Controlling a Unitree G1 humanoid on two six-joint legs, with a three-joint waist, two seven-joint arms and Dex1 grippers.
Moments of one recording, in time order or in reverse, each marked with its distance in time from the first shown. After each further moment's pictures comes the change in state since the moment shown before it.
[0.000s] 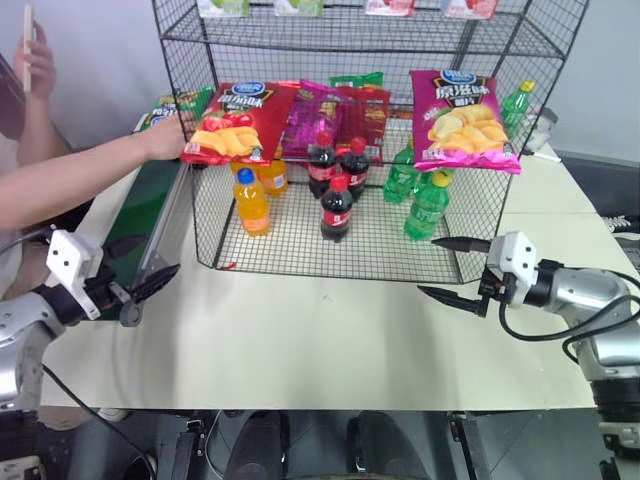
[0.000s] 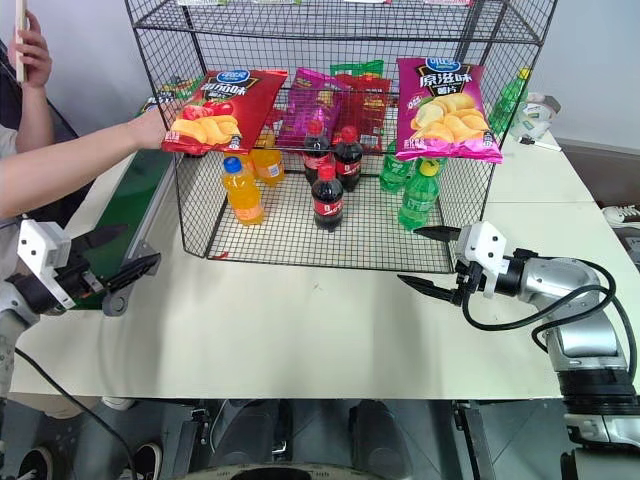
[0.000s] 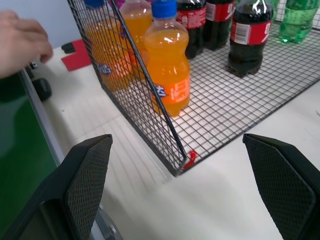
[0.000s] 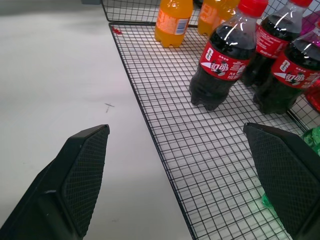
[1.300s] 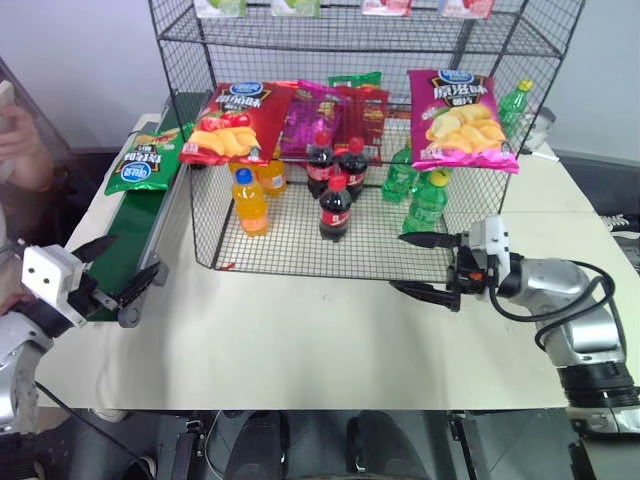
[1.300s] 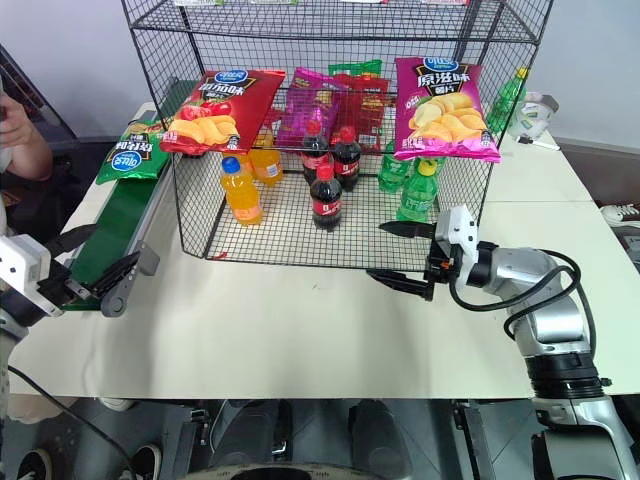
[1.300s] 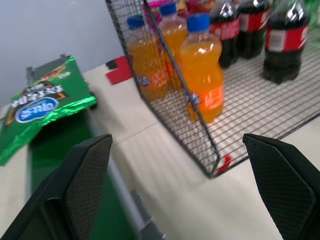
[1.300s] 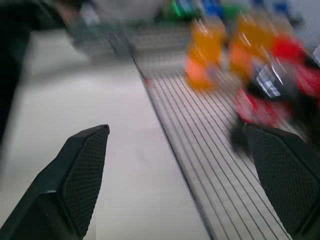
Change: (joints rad) left arm 0.085 -0.062 0.094 0.008 0.058 -0.231 0.115; right arm -0.097 0.113 0.073 -0.105 0.181 0.210 0.064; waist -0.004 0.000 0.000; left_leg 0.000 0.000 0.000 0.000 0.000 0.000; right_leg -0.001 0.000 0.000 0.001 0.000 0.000
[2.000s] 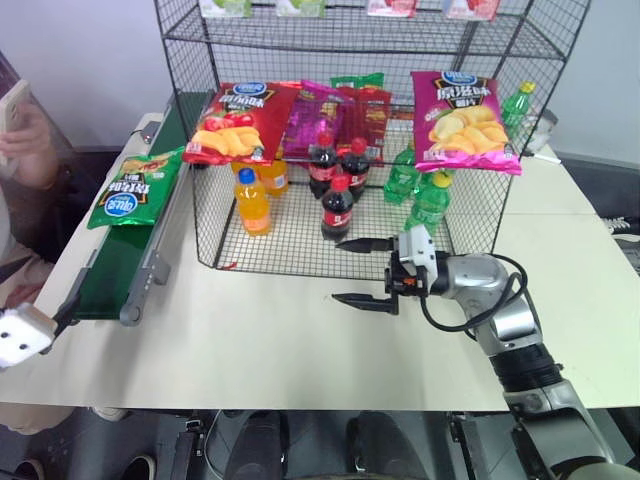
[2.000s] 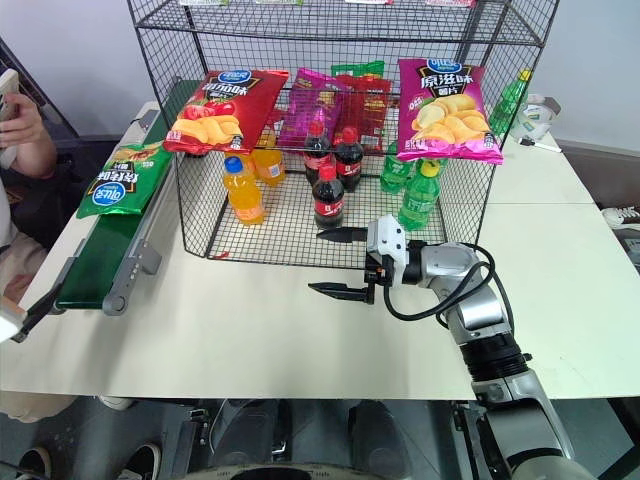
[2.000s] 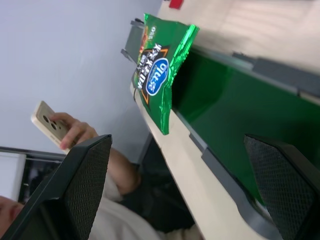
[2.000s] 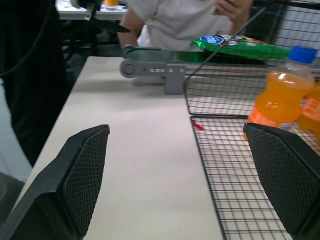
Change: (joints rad) left arm 0.301 0.129 0.176 0.152 0.607 -0.599 0.409; right arm -0.122 0.200 0.186 0.123 -0.155 -0.143 0.023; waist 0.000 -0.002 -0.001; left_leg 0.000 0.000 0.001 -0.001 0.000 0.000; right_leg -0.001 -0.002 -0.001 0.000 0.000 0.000
